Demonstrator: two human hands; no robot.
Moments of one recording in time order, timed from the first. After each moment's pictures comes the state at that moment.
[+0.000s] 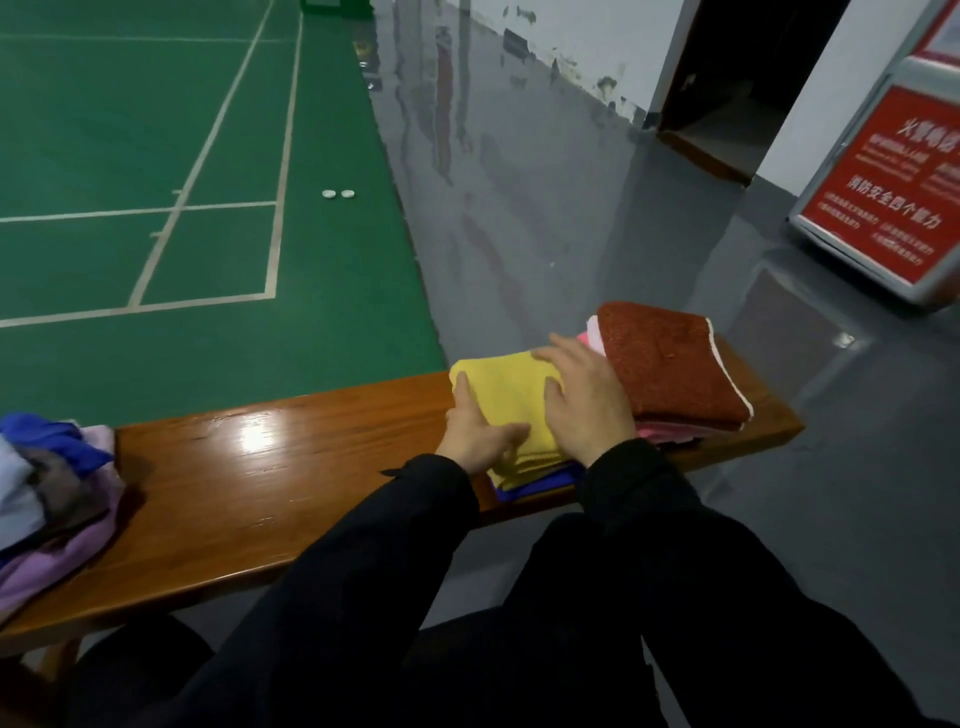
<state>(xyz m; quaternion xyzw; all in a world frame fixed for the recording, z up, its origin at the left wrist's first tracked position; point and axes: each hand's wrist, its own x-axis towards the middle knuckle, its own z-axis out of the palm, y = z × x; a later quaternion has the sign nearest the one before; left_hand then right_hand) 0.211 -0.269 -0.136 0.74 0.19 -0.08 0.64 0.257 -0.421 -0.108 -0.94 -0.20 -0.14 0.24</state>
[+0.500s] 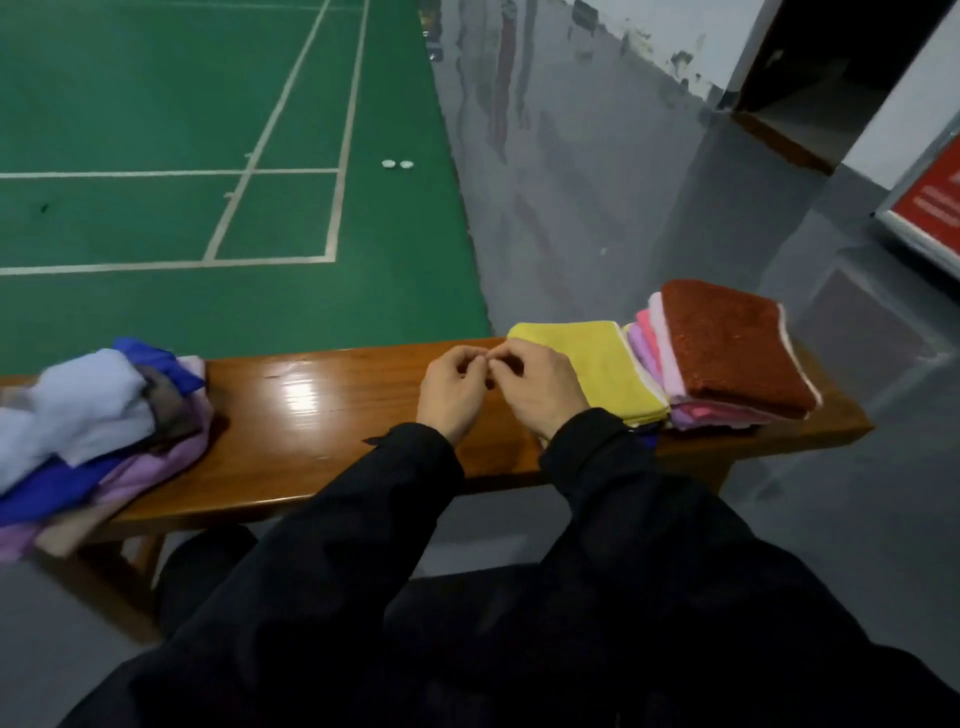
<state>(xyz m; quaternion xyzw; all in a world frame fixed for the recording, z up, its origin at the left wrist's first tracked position) 0.171 -0.210 -0.139 0.77 0.18 0.10 0.60 0.207 -0.335 -0.101 -0.91 -0.23 0.02 0.36</state>
